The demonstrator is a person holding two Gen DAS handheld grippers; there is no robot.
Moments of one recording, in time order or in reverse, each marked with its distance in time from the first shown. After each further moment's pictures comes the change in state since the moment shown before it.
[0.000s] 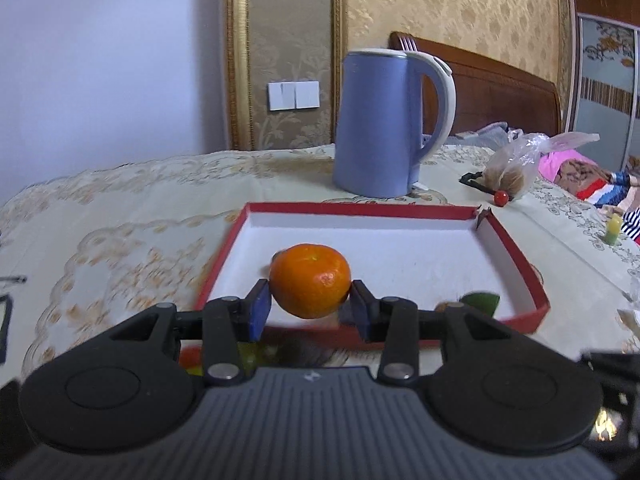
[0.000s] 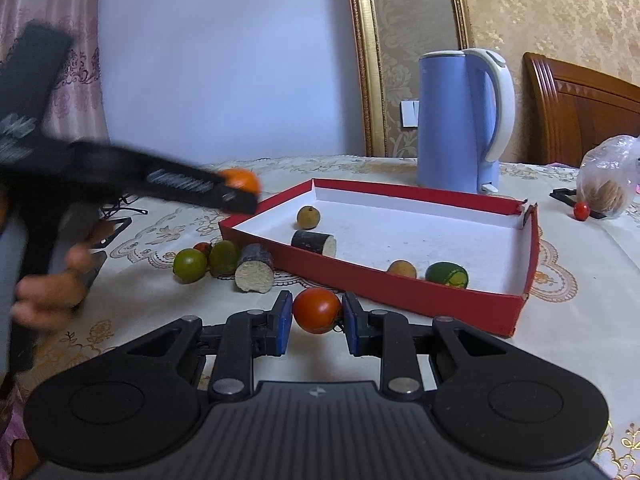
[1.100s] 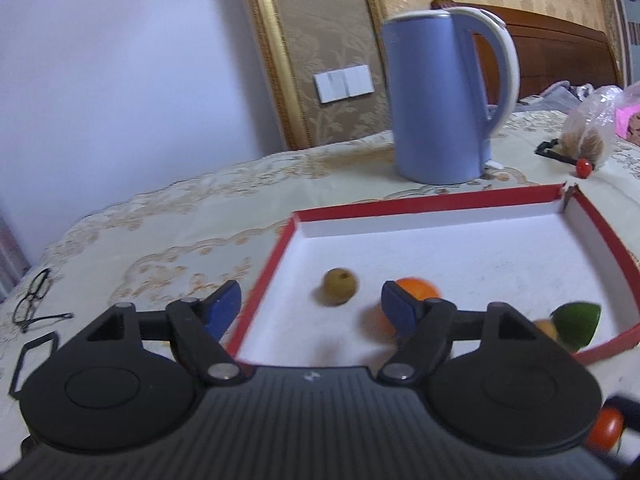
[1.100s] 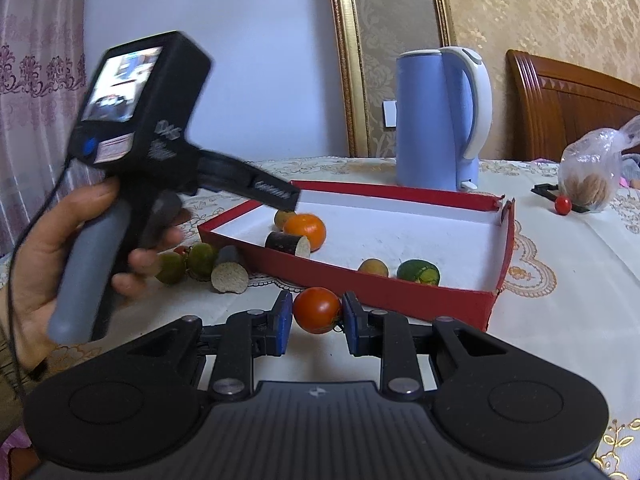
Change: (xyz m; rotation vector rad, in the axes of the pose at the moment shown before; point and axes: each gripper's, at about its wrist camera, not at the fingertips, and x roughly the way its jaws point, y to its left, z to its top) left arm 0.049 -0.015 0.002 0.104 0.017 0.273; right arm -0.003 -0.012 0.001 0.008 -0.004 -0.034
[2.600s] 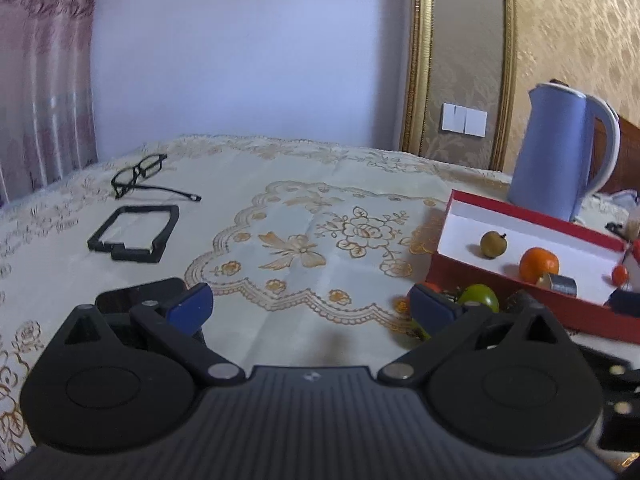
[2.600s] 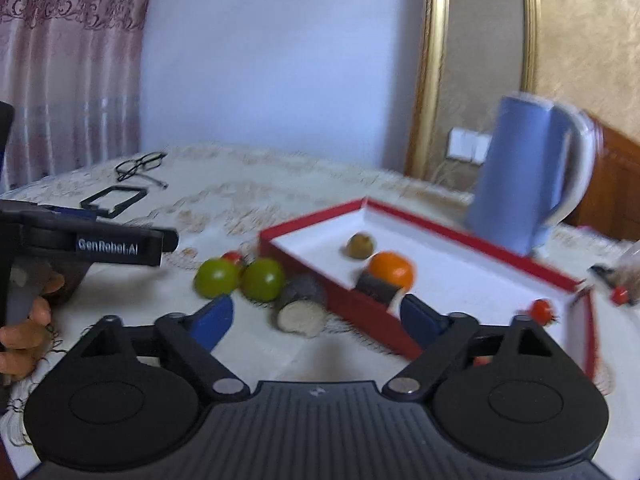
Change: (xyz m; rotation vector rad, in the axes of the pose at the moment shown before) left arm -0.058 0.134 -0.104 -0.401 -0.033 0.114; right arm 0.056 0.076 0.020 -0.217 0.040 0.060
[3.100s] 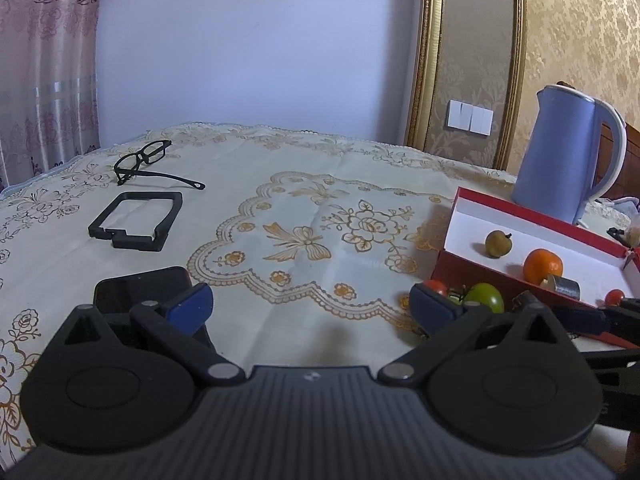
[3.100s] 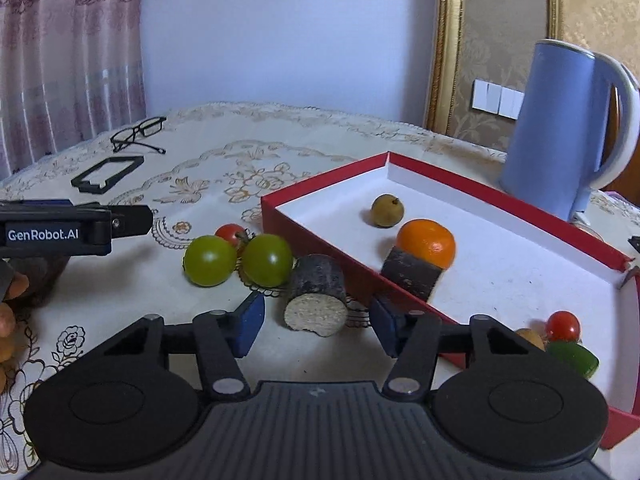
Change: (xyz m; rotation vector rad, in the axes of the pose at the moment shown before) left arm 0.003 0.004 0.000 -0.022 0.021 0.002; right arm 0.050 -0.003 0.005 -0.009 0.125 0.042
